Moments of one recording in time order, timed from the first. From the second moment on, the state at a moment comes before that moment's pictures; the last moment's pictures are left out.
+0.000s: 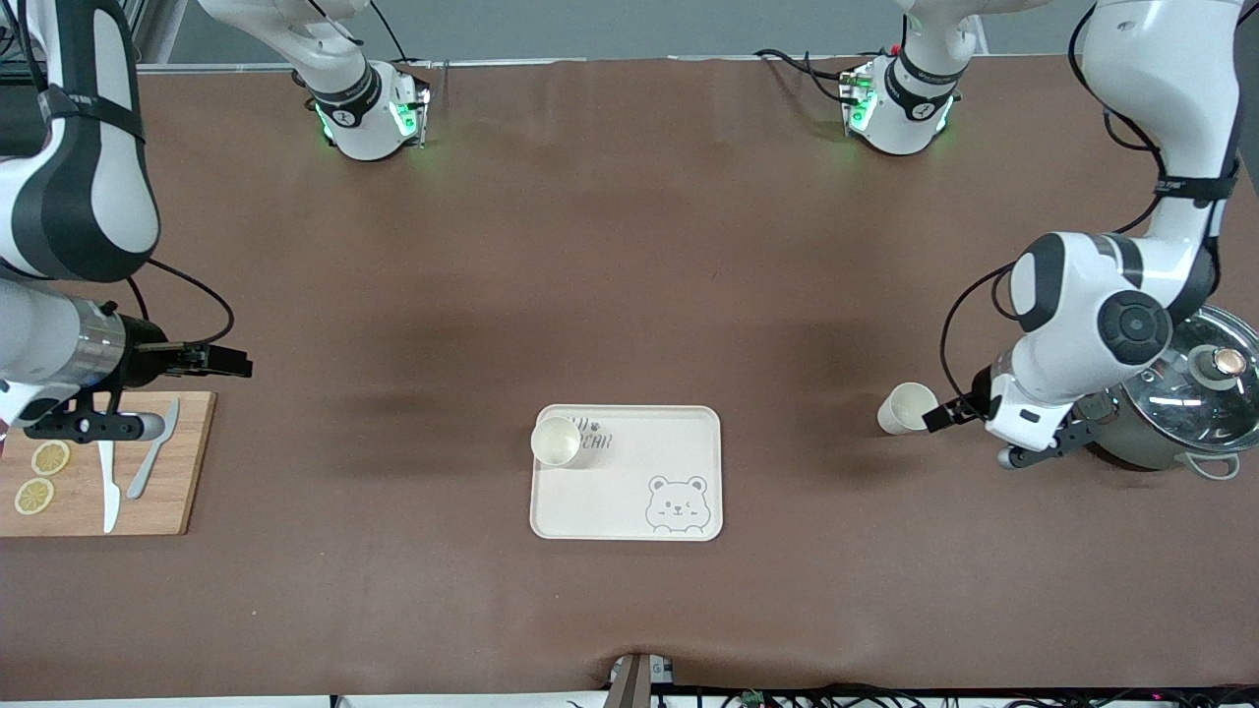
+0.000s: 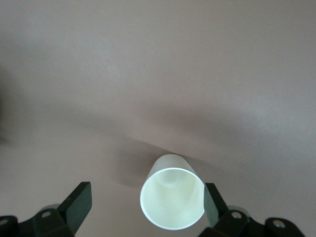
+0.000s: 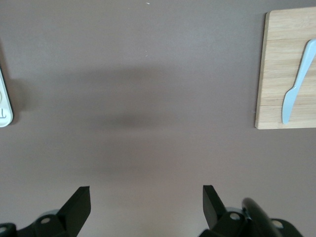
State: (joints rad) left arm 0.07 0.38 -0.15 -1.83 0.05 2.22 -0.45; right arm 0.07 0.34 -0.09 -1.49 0.08 1.65 0.02
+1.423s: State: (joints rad) left arm 0.16 0.37 -0.15 -1.52 0.05 1.95 -0.36; right arm 0.45 0.64 -0.08 -1.49 0.29 2.24 0.42
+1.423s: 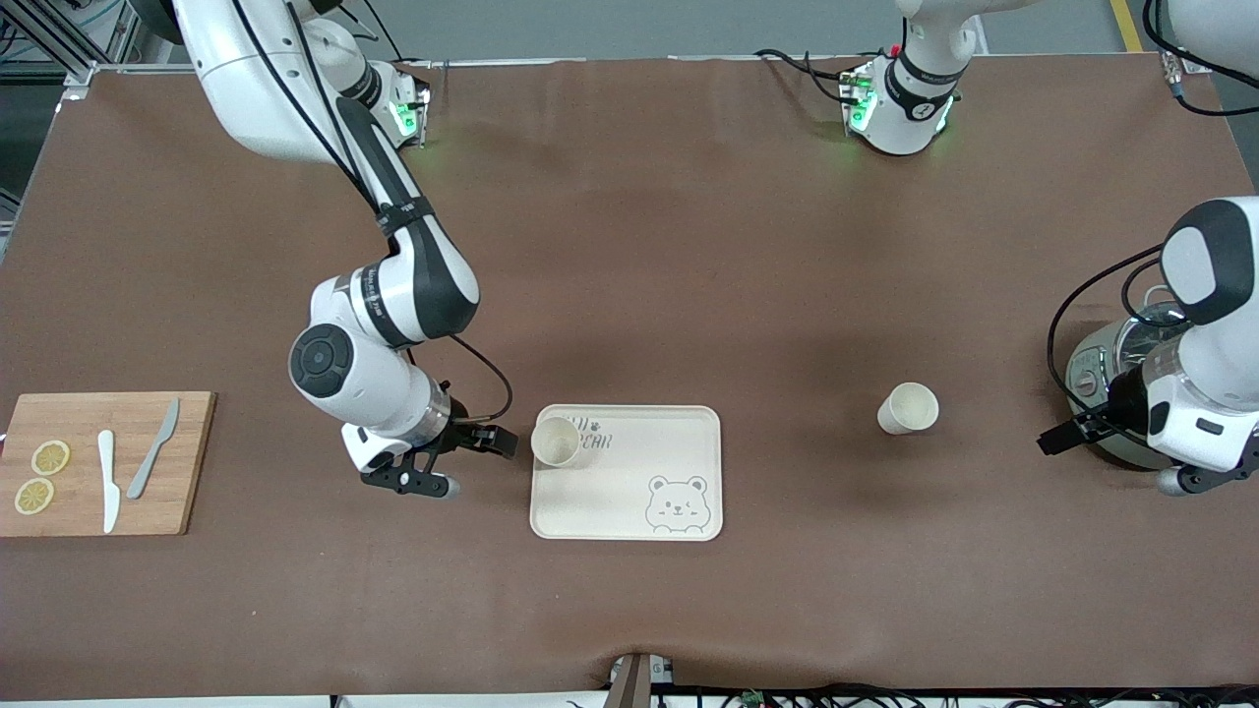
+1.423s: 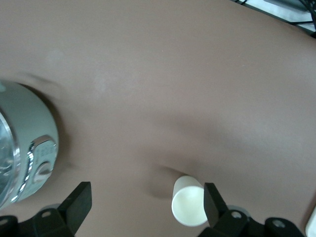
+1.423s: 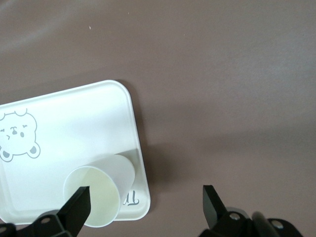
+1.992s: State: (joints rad) left arm 0.16 0.30 -0.16 -1.38 0.05 1.73 -0.29; right arm 0.52 0.68 -0.08 -1.57 0.28 2.44 0.49
